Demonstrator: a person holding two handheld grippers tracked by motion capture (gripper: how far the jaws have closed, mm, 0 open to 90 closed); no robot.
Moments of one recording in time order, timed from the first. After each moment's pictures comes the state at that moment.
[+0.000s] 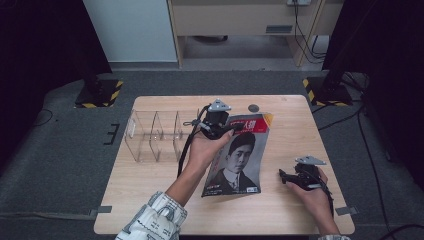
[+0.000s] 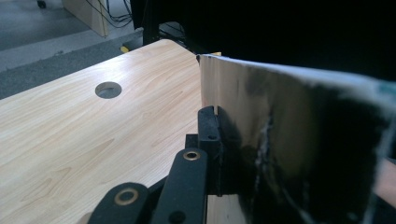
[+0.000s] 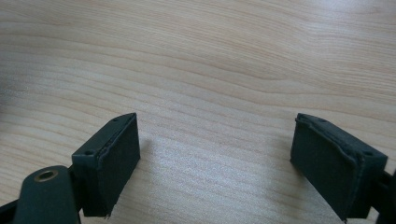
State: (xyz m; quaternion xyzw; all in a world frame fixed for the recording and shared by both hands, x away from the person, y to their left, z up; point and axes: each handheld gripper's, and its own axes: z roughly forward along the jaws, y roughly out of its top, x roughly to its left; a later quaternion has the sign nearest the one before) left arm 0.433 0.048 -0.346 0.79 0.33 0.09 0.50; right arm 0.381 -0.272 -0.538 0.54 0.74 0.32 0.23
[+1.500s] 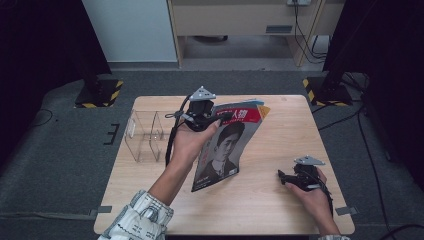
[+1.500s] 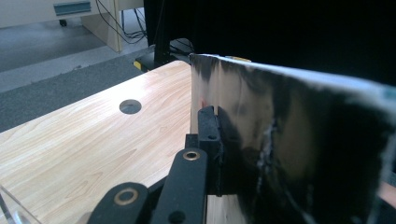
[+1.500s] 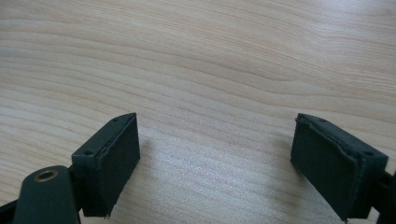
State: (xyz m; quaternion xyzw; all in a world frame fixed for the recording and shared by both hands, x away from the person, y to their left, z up) left arm 0.423 0.083 -0.300 0.78 0.34 0.11 0.52; right arm 0.380 -0.269 -0.538 0.53 0.75 0.33 0.23
